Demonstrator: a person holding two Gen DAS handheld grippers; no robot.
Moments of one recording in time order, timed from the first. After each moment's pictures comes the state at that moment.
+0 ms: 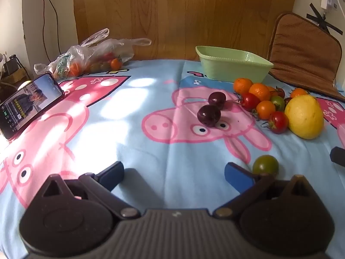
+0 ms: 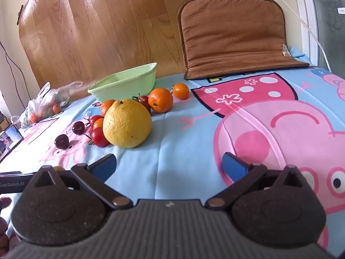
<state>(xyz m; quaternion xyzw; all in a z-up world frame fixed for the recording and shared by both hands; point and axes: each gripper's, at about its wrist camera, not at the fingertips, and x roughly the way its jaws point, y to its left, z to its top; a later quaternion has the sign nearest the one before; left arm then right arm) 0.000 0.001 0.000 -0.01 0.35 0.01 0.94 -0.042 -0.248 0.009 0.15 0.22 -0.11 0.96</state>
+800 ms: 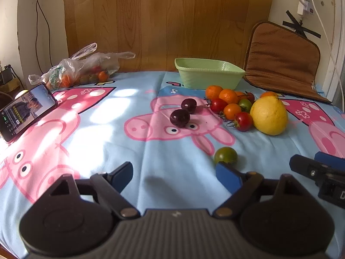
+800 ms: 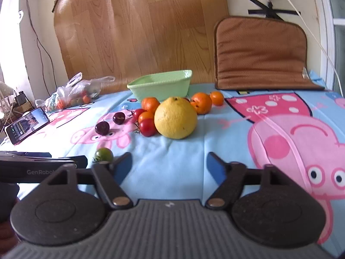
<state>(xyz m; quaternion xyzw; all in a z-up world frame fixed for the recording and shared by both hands) -0.037 -0.014 0.019 0.00 0.32 -0.04 0.95 -0.065 -0.194 0.016 0.10 0.19 -0.06 0.97</state>
